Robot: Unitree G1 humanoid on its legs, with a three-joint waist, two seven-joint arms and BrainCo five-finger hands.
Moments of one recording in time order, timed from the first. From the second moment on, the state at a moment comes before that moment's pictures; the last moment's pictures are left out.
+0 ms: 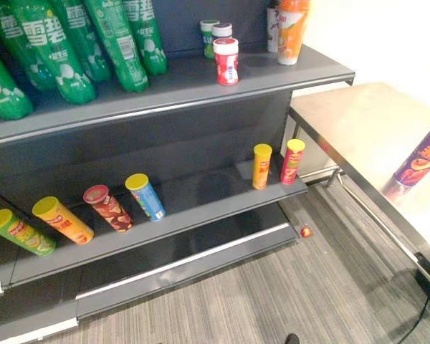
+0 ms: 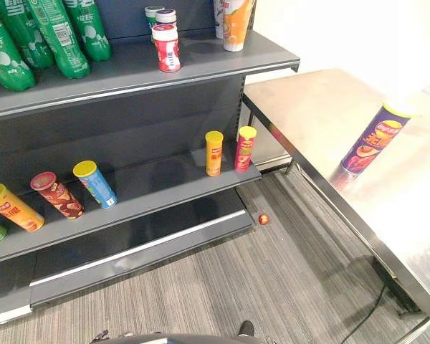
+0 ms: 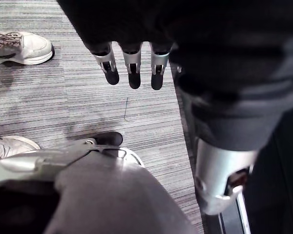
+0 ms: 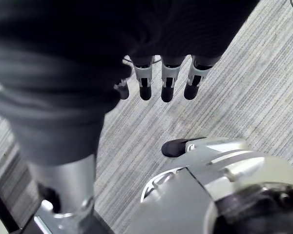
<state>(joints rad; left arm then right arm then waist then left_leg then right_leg) 0.13 0.11 0.22 1.21 0.00 -0.09 0.07 0.15 -0.06 -0.52 1.19 0.06 -0.06 -0.02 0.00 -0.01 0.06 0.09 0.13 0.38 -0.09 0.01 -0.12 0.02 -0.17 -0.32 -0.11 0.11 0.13</state>
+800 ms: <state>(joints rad) 0.05 0.09 0.24 1.21 -0.04 -0.09 0.06 0.13 -0.02 -0.62 1.19 0.15 -0.06 -0.03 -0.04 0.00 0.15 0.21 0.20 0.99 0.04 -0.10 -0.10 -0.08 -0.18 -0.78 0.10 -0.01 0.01</state>
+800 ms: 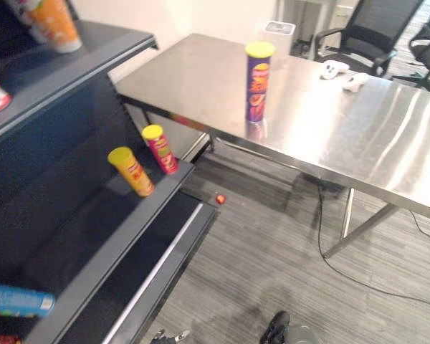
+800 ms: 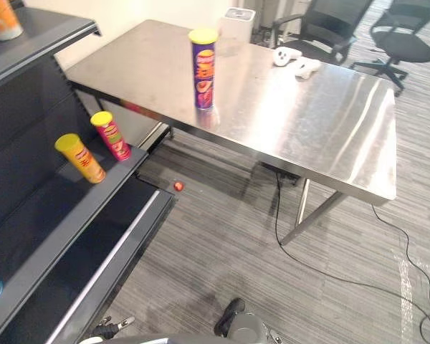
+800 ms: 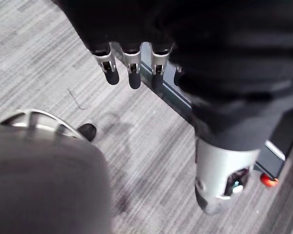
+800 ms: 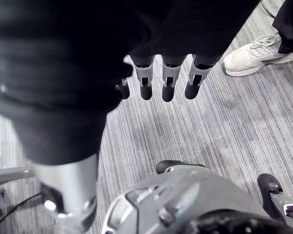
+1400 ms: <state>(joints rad) 0.03 0.02 0.34 1.17 -0.16 -0.11 0.06 0.07 -0.10 -0.58 1.23 0.17 -0.08 -0.04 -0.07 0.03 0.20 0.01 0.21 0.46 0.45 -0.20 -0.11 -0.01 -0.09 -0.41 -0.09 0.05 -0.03</state>
